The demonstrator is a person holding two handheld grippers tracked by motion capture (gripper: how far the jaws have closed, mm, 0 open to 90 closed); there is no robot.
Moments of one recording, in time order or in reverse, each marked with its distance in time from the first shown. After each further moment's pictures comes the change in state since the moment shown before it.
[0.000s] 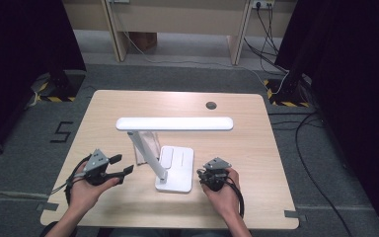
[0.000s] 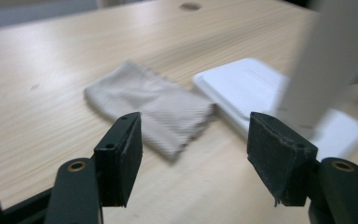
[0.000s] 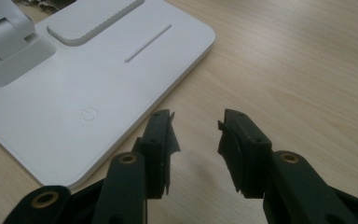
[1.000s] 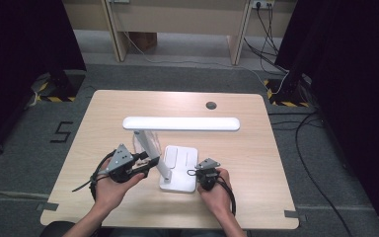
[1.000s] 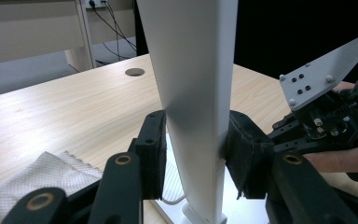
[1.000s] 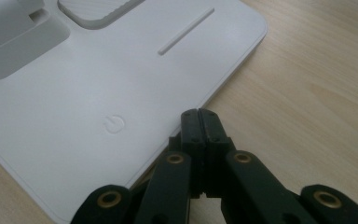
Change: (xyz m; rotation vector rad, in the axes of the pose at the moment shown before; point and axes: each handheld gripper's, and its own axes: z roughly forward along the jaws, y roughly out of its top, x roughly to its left) left arm -0.078 0.047 0.005 -0.189 -0.129 0.076; right arm 0.014 0.000 0.026 0.068 0.002 -0.042
